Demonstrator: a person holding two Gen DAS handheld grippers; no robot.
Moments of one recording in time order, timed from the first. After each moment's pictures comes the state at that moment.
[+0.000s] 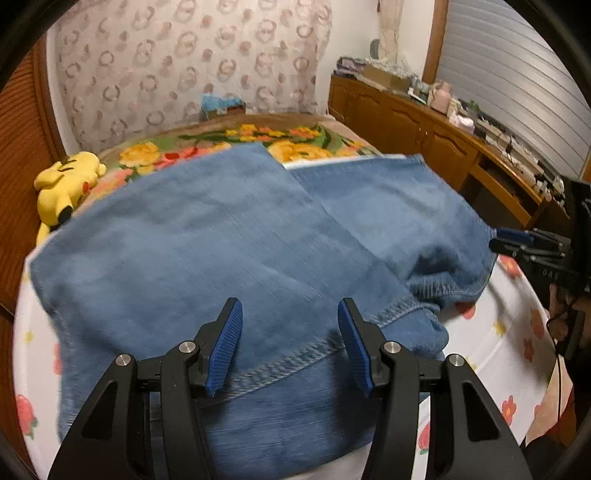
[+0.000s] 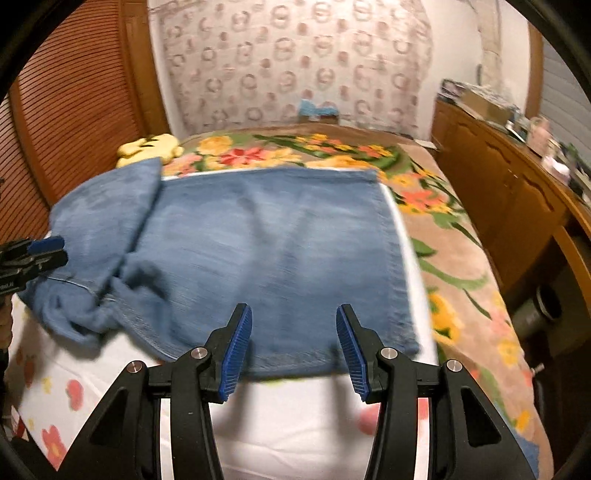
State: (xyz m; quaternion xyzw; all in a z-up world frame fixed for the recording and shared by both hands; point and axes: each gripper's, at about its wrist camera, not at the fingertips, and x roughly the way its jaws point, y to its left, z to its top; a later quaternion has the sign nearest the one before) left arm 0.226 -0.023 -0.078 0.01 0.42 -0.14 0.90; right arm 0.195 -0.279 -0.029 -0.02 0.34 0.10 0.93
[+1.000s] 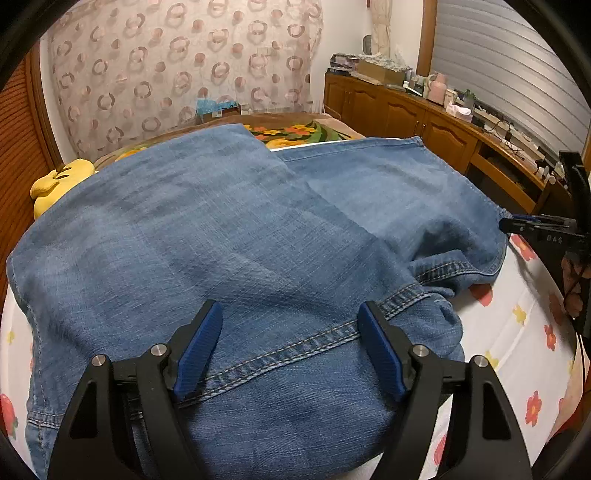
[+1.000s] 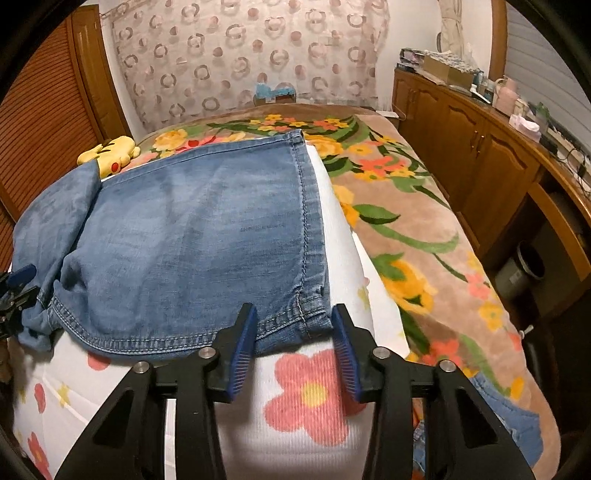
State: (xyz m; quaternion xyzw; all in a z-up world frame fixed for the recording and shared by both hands) left arm 0.222 -0.036 -0.101 0.04 0.40 -0.14 0.90; right arm 0.205 -0.293 -0.040 0.01 0.37 0.05 0.93
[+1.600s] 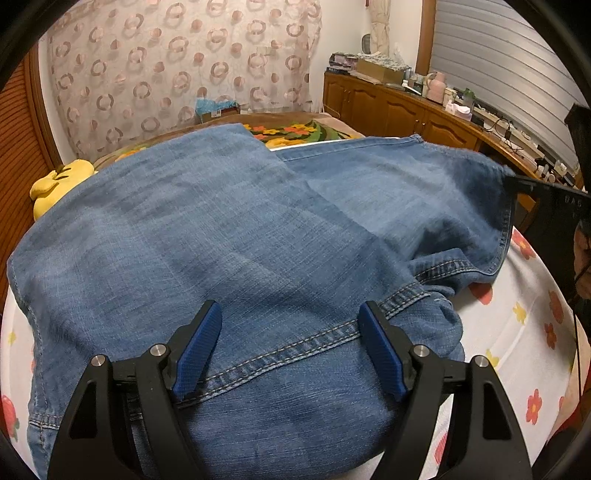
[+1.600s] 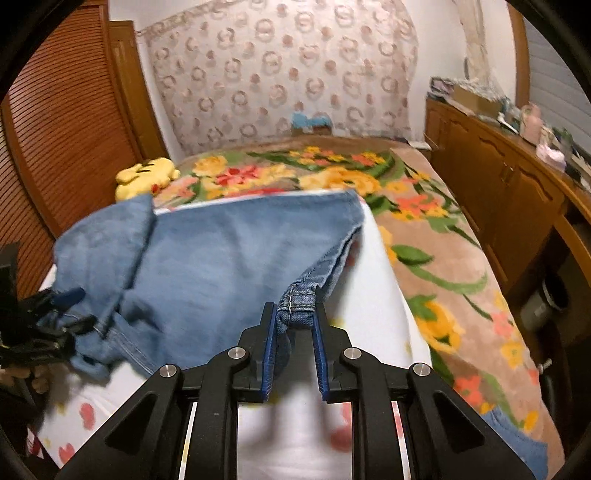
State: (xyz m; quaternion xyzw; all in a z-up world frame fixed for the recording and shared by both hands) left arm 0.223 -0.036 -0.102 0.04 0.41 -0.14 0.90; right arm 0.190 -0.266 -0.002 0.01 0.31 0.12 0.94
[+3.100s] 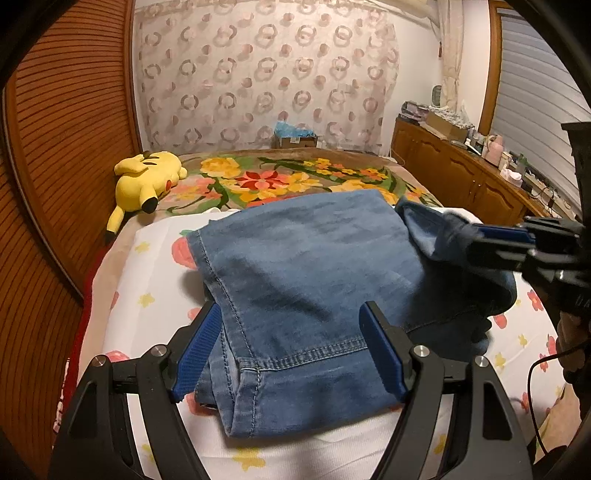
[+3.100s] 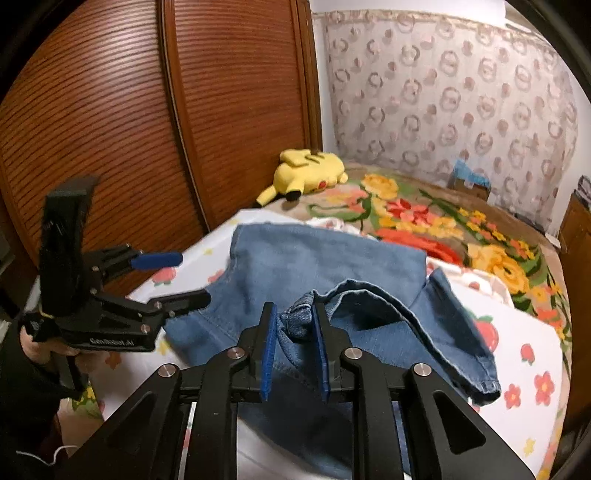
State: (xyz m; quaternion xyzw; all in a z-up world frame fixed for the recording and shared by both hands) left arm 0.166 0.084 -0.046 -0.03 0.36 -0.02 0.93; right arm 0.192 -0.180 0.005 -0.12 0.27 0.36 0.89
